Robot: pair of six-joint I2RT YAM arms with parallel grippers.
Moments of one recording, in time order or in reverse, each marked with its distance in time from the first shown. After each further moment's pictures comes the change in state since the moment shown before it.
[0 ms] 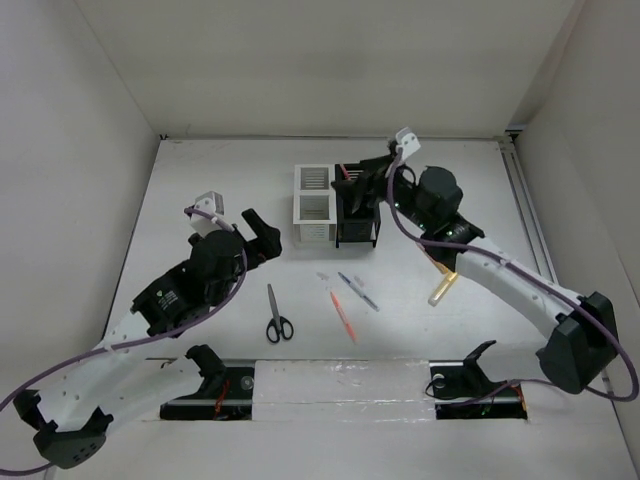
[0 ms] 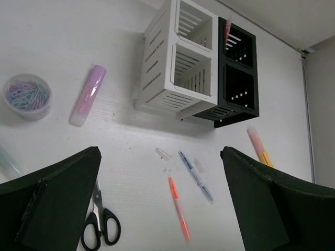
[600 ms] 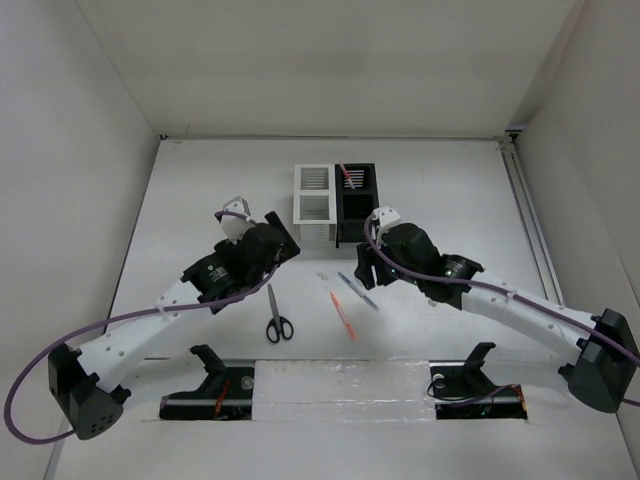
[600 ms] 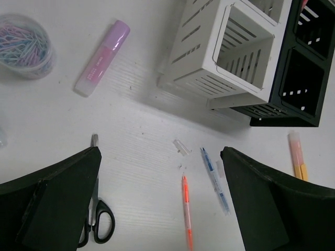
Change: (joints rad) left arm 0.000 0.242 -0.058 -0.003 -0.037 -0.239; right arm 0.278 -0.172 -0.193 -0.759 0.314 0.154
